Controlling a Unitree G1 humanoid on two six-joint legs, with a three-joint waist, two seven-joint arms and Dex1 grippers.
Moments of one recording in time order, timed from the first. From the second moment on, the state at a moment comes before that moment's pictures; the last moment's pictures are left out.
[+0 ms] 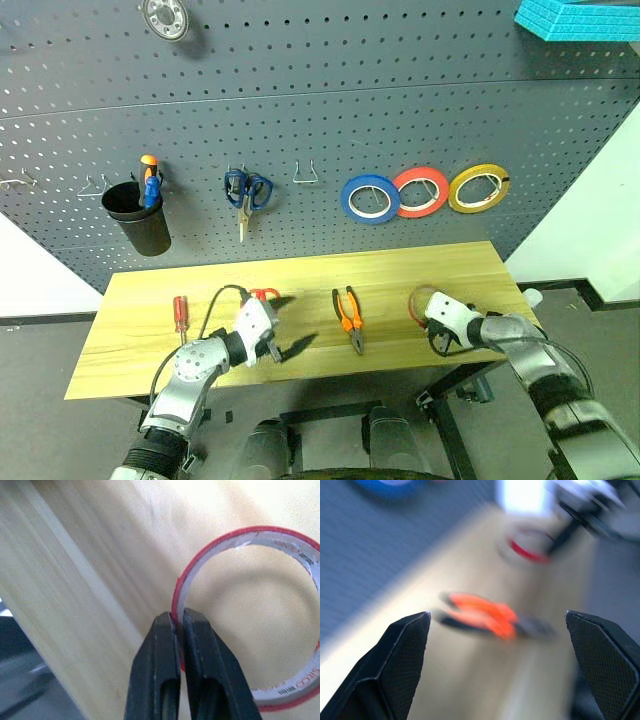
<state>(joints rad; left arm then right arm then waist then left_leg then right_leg) 0.00 0.31 -0.11 0.14 -0.17 -0.26 -0.80 -0.23 -0.62 0.18 0.54 -0.22 -0.17 0.74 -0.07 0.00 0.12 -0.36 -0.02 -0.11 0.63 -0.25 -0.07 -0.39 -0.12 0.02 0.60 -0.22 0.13</state>
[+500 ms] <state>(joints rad) -0.22 0.18 -0.04 0.07 -0.41 -0.27 -0.80 -0.38 -0.77 0.19 0.36 -0.67 -0.54 0.14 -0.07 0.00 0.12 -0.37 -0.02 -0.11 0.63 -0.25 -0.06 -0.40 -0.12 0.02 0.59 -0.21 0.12</state>
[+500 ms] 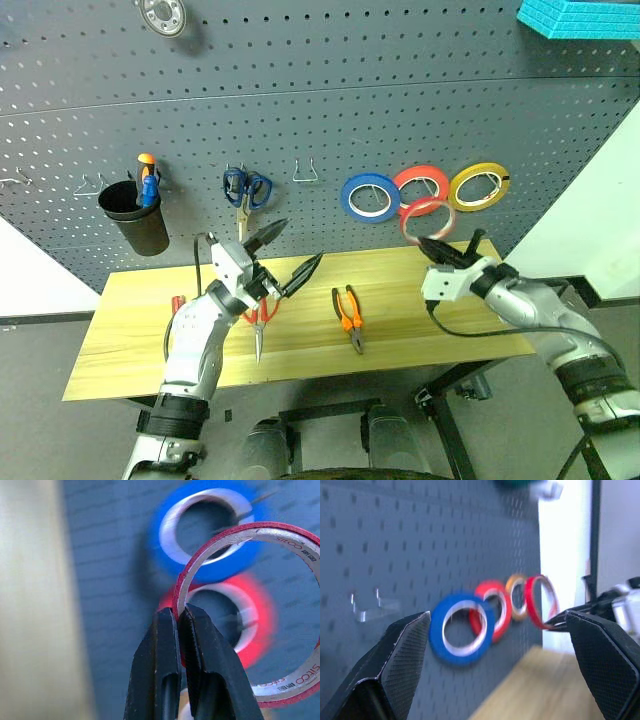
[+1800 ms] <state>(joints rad) -0.11 0.37 -0.06 0.09 -0.31 0.00 -0.80 -0.31 -0.65 0.31 0.34 -0.12 -0.37 0.76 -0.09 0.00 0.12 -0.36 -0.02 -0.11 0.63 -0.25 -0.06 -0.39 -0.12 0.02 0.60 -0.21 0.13</state>
